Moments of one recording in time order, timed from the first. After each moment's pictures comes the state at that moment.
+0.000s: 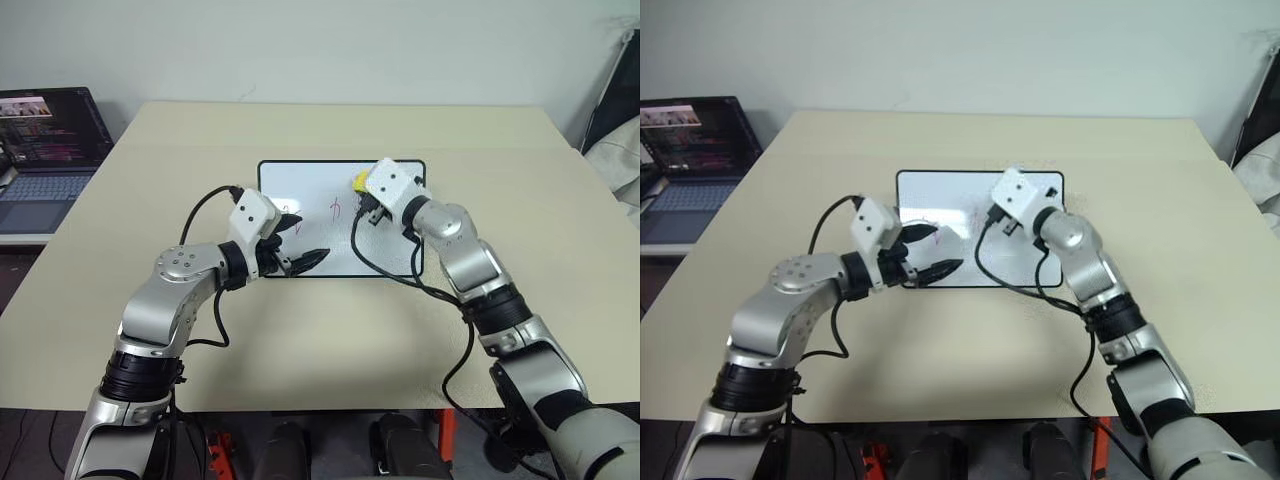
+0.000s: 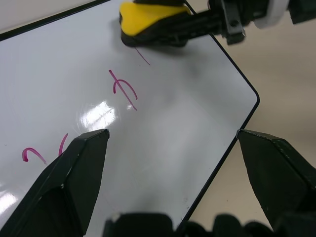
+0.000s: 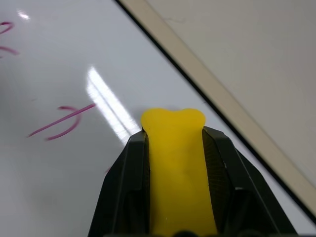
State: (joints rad) left arm -0.46 0.57 -0.04 -0.19 -0.35 0.60 -0.76; right arm -0.80 -0.28 0.31 0.21 -0.24 0.33 0.49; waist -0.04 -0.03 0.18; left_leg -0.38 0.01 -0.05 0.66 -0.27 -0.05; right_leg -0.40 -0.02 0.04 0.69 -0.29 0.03
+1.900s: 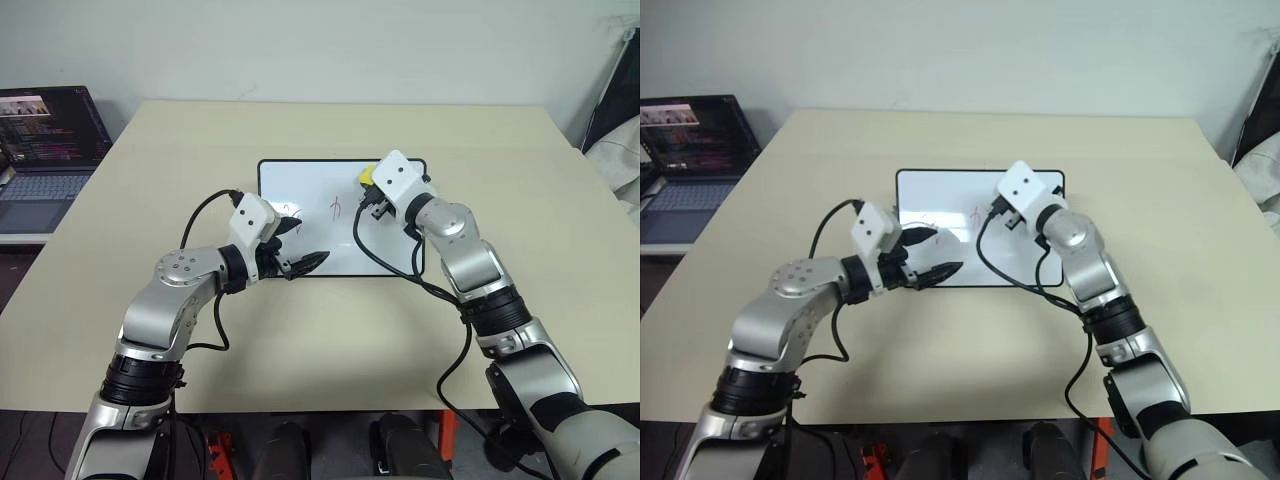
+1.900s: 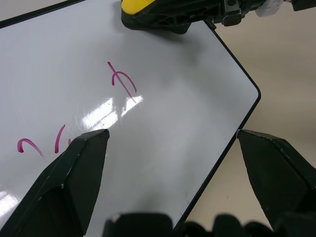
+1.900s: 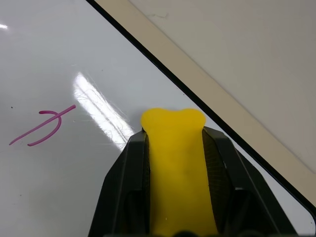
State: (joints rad) left arm -0.44 0.56 -0.04 -0.19 -0.35 0.58 -0.76; right arm -0.82 -0.26 0.24 0.22 -0.23 0.37 0.41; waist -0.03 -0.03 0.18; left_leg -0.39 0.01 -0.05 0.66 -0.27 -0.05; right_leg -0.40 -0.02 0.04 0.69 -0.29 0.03
